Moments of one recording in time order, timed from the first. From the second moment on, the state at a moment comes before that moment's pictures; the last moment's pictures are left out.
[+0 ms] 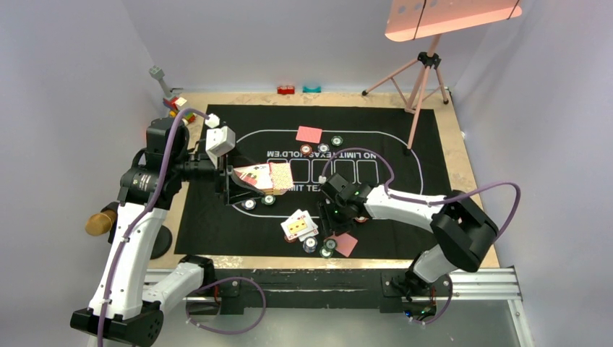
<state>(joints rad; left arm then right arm) -0.18 0.96 1.29 -0.88 1.20 0.34 0.85 1.53 0.84 -0.53 -0.12 0.60</state>
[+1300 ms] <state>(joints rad) -0.18 0.95 1.16 -0.61 1.20 0.18 0.63 1.19 1.07 0.00 -0.75 0.98</state>
